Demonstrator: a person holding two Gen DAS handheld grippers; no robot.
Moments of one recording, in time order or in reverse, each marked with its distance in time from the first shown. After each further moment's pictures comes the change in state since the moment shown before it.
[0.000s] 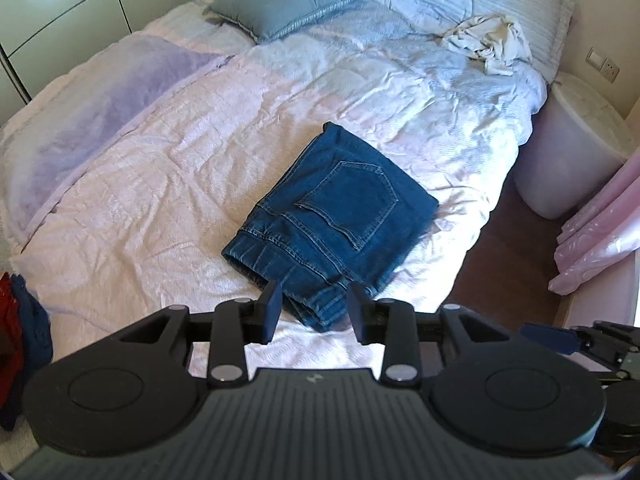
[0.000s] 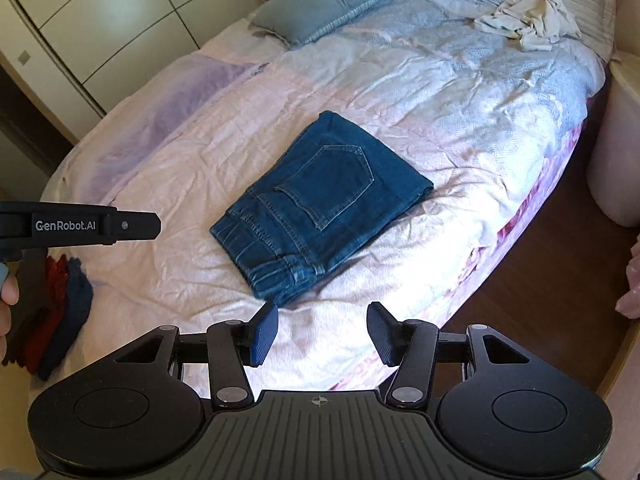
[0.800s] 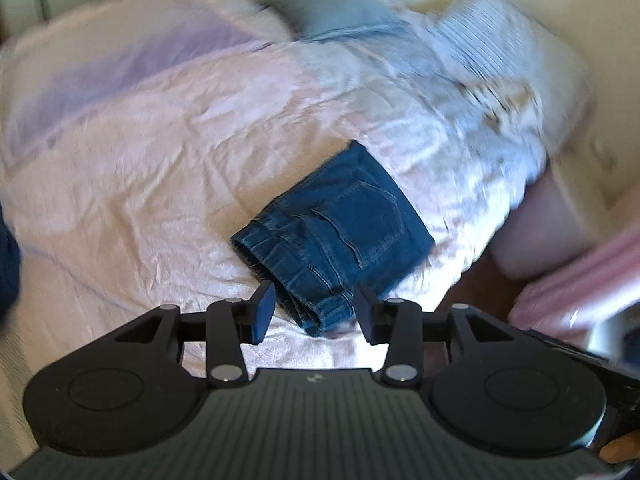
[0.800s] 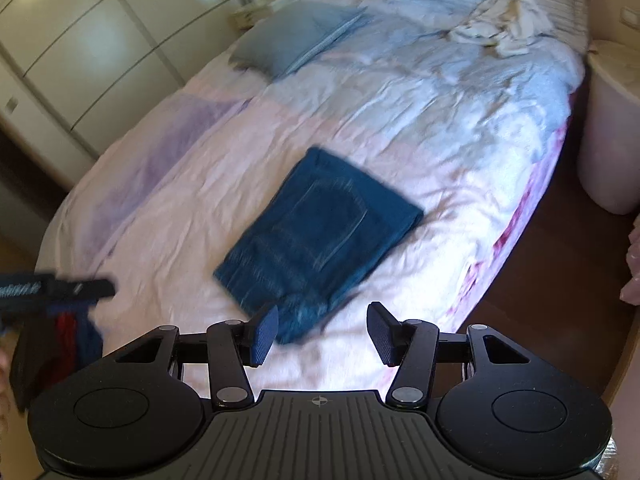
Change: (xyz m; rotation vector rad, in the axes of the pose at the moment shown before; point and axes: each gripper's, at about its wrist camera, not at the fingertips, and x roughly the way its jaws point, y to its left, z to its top) left arm 0.010 0.110 0.007 -0.328 0.021 -0.148; right arm -0.008 -0.010 0.037 0.134 -0.085 -0.011
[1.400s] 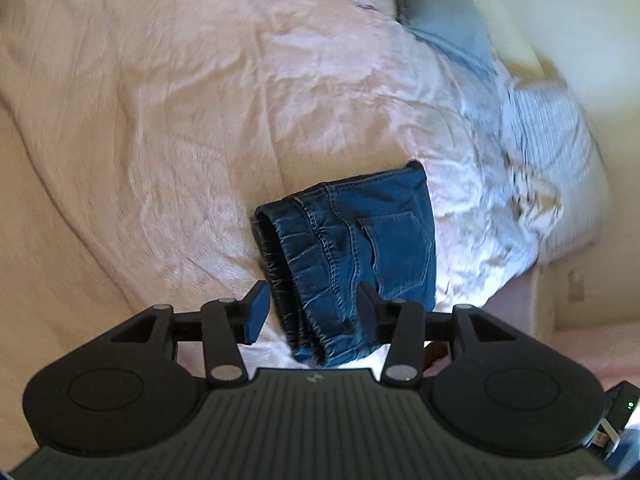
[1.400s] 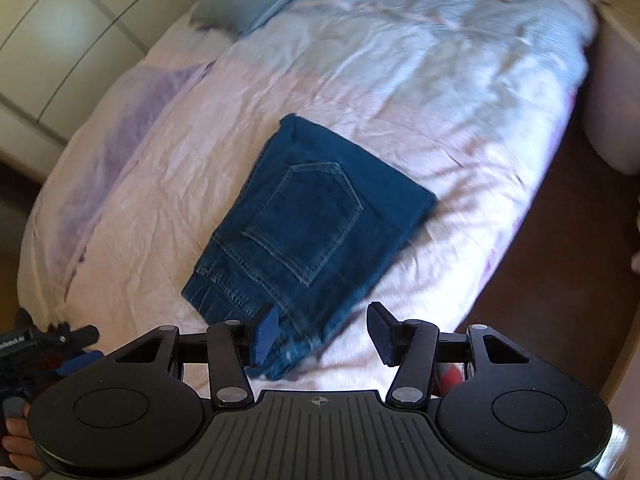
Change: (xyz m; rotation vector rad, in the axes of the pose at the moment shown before) left arm 0.102 0.117 0.004 -0.509 0.090 -0.193; right arm 0.114 -0.010 0.071 0.032 0.216 -0.018
